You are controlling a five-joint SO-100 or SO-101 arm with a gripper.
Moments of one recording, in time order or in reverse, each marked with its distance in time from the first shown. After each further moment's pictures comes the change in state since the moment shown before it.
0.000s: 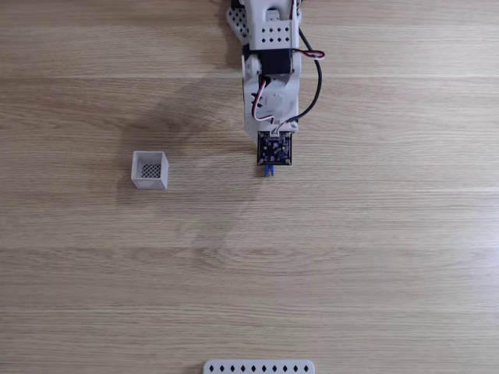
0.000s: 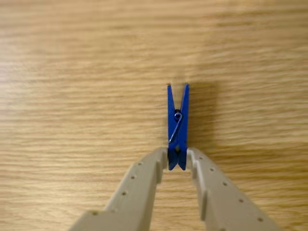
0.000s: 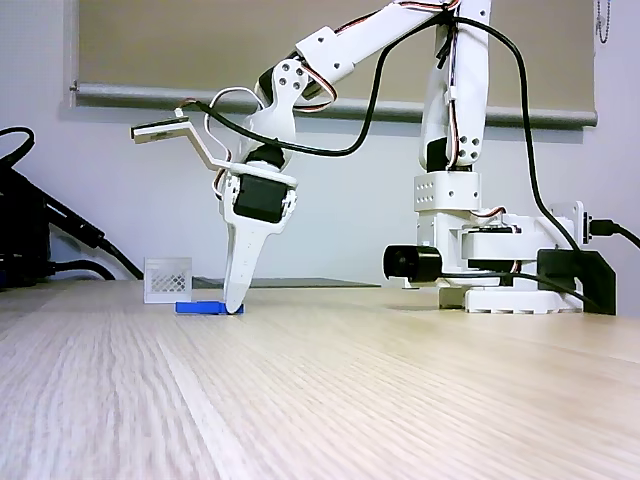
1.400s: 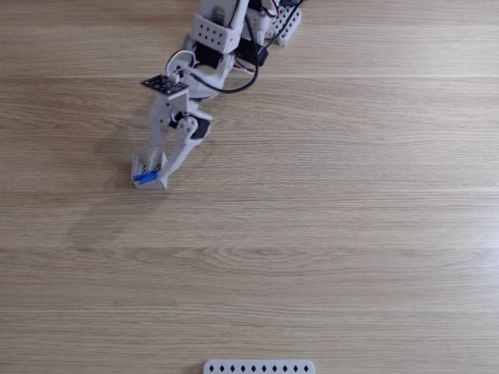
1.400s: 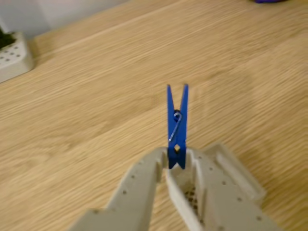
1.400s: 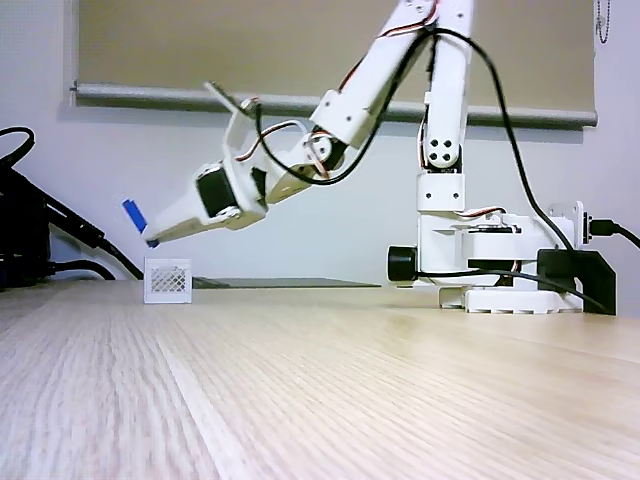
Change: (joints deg) arm 32.6 -8.7 15.4 -75.2 0.3
